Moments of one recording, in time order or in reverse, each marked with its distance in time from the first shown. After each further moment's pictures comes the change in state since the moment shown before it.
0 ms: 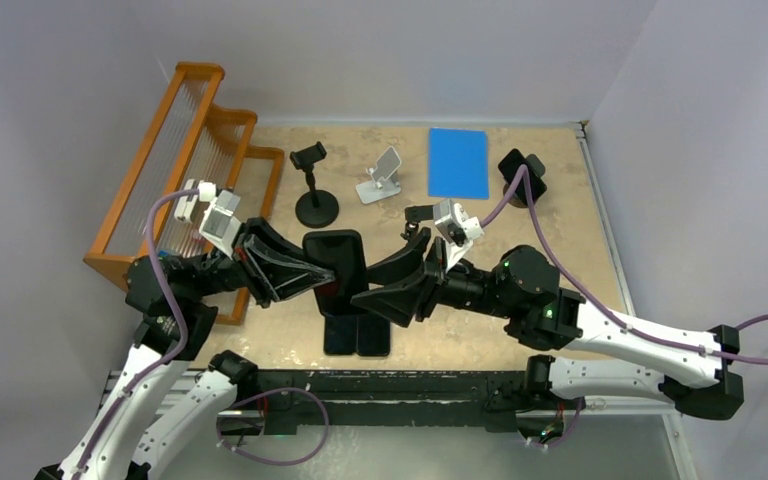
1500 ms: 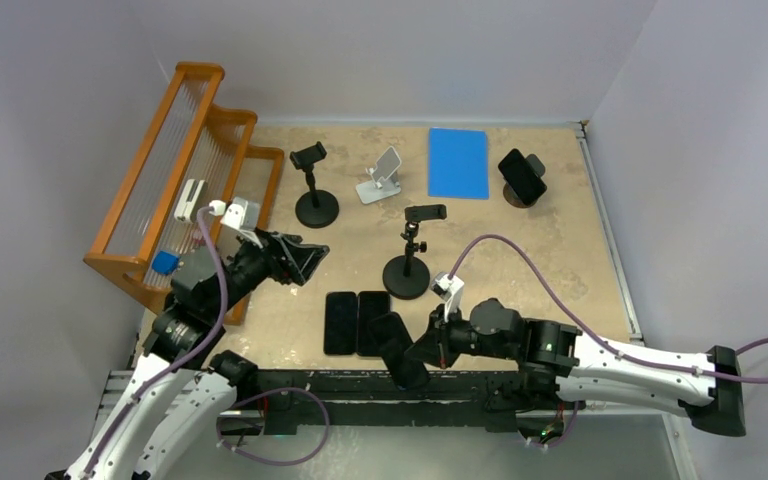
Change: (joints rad) left arm 0.000 -0.104 -0.138 -0.554 -0.698 0.383; right arm 0.000 -0.283 -0.508 -0.469 0.136 0.256
